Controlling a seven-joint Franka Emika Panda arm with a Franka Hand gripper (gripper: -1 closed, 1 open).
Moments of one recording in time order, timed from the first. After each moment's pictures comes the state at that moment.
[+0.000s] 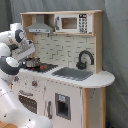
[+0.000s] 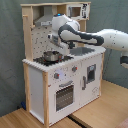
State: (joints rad) arm -1.66 -0.90 1.75 -1.01 0.70 1.45 -0.30
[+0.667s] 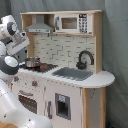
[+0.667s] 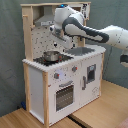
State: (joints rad) arm -1.65 -0.89 1.68 -0.86 0.66 1.34 -0.30
